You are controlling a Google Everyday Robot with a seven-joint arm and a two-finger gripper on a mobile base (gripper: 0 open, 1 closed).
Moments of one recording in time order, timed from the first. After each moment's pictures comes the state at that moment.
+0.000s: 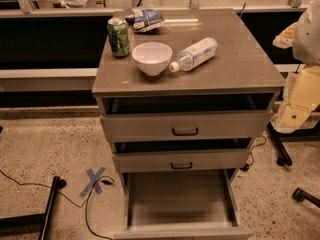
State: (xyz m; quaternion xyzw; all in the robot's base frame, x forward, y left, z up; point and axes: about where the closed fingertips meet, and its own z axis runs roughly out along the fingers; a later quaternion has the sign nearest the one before) arm 0.438 -0.217 0.977 -0.60 0.78 -0.03 0.16
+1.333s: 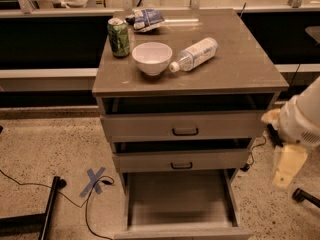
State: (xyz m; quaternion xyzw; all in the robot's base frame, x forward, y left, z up) arm 0.424 -0.262 0.795 -0.60 0.79 0.06 0.11
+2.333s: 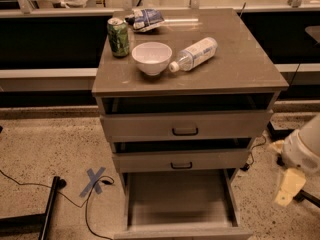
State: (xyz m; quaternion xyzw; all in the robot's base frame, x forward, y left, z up) arm 0.414 -0.308 0.686 -0.55 0.82 0.14 0.08
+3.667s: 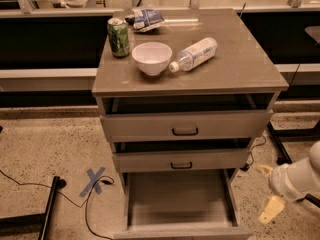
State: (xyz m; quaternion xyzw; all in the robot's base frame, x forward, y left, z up) arm 0.428 -0.319 0.541 -0.55 0.80 0.17 0.18
